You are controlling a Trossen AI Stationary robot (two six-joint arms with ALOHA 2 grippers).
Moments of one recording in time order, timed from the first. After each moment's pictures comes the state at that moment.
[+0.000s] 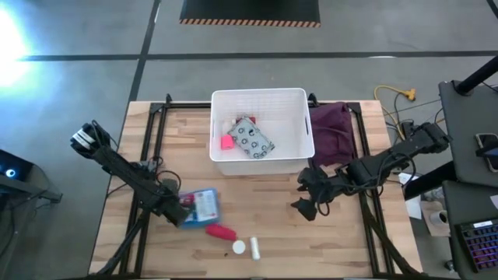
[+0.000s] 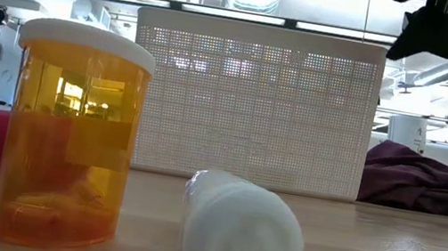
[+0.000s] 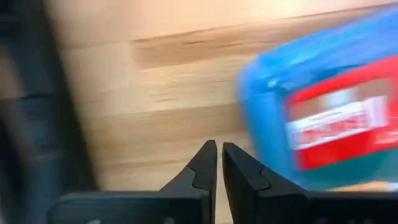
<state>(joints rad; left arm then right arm) -0.68 1.32 0.68 -0.96 0.00 -2.13 0.43 1.28 1.04 -0.67 0.21 0.97</state>
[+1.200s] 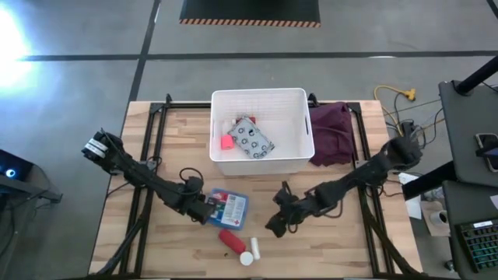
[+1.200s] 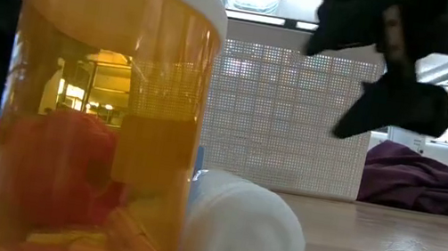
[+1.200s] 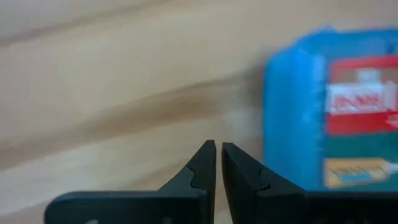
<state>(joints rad) -0.50 1.52 0.85 -0.78 -0.27 -1.80 0.46 1.68 0.99 -0.14 0.12 1.31</state>
